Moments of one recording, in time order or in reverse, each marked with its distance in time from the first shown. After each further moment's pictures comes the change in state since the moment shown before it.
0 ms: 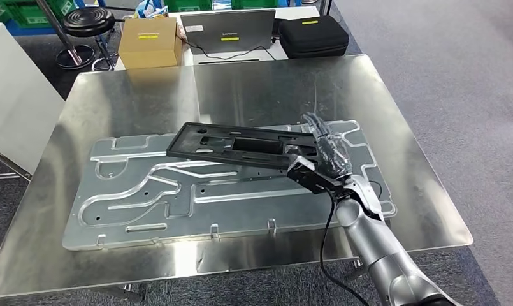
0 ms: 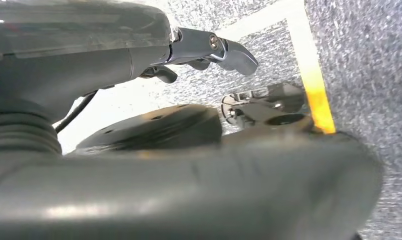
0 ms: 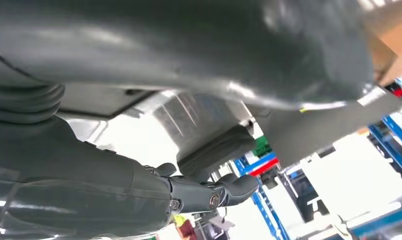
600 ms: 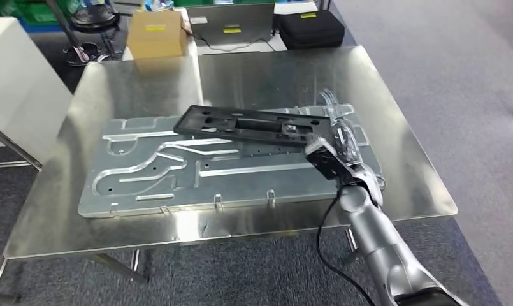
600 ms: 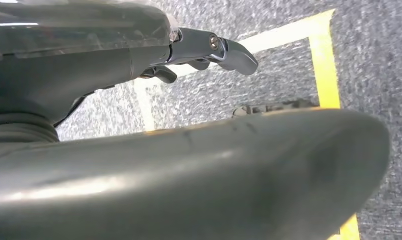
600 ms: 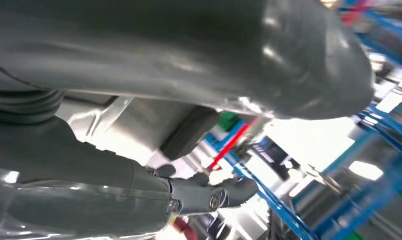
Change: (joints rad) left arm -0.012 -0.002 0.021 0.000 0.037 0.034 -0.031; right arm -0.035 0.046 -0.077 -0.001 -0.200 -0.023 -0.169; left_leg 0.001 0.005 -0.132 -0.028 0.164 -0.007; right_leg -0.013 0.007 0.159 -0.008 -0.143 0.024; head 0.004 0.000
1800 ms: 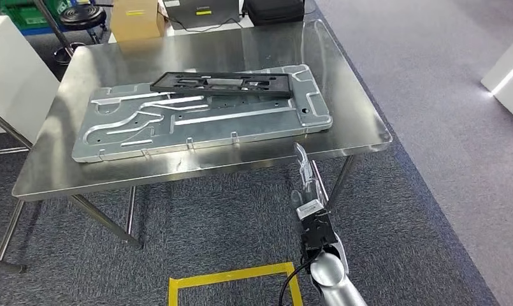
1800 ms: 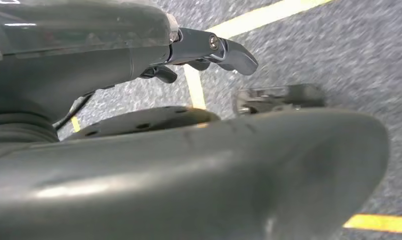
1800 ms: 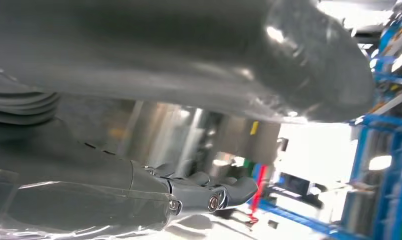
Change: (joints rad) left arm 0.001 -0.001 0.028 -0.001 0.025 0.023 0.001; right arm 0.426 0.128 0.135 -0.415 -0.241 0.045 0.051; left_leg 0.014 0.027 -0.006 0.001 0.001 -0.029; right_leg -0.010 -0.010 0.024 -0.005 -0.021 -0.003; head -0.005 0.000
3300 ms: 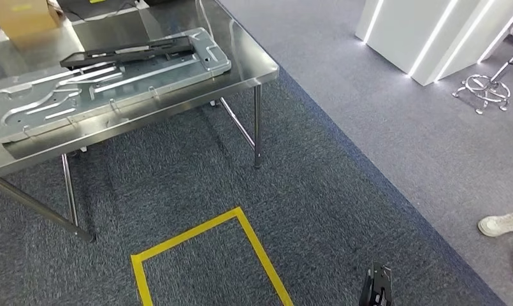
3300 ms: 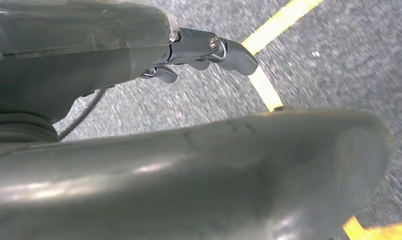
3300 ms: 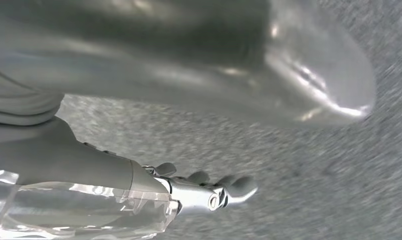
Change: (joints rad) left arm 0.002 0.008 -0.011 -0.002 -0.041 0.009 0.046; right arm -0.019 -0.090 -0.713 1.019 -0.253 -0.033 0.225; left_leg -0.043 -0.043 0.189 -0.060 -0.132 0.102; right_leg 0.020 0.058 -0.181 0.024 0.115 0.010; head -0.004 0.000
